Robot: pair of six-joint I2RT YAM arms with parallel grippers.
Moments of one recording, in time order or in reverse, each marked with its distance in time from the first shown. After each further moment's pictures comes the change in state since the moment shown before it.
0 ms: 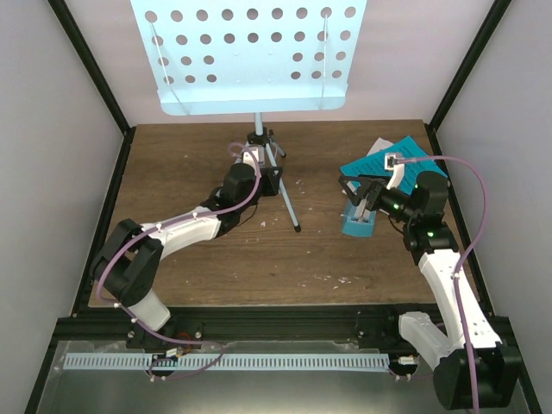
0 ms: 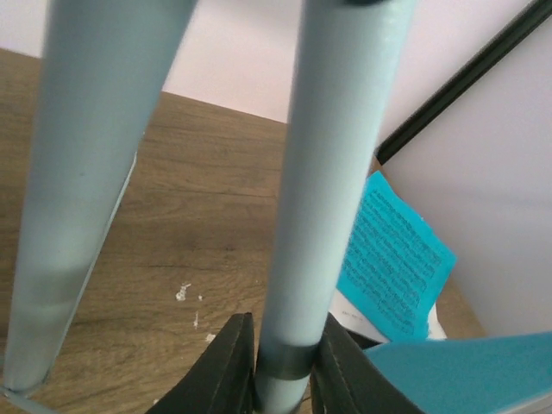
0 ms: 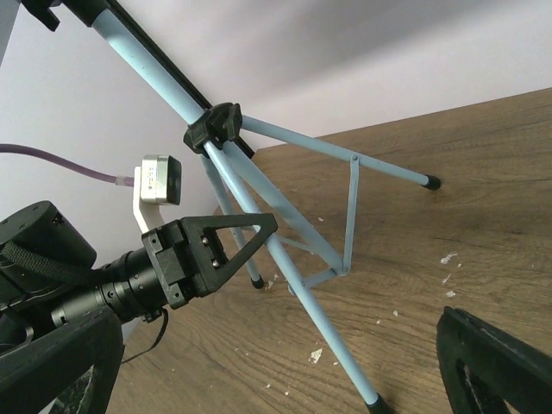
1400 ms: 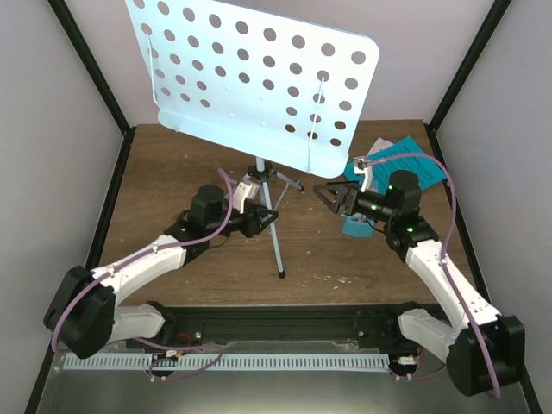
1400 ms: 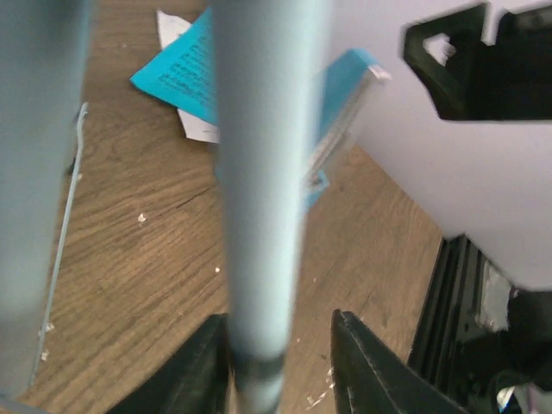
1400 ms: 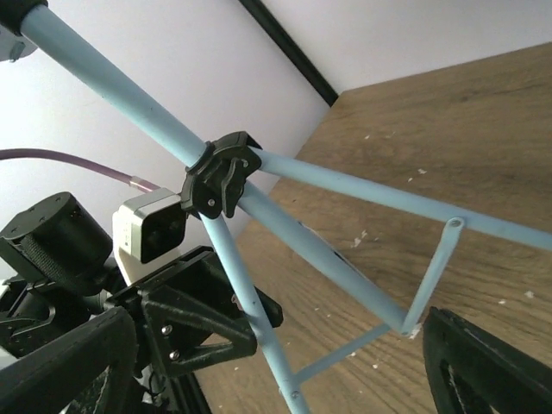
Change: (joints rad) left arm 0.048 -0.376 -0.289 -0.170 0.541 0.259; right arm 0.184 0.082 -0.029 0.138 -0.051 0.089
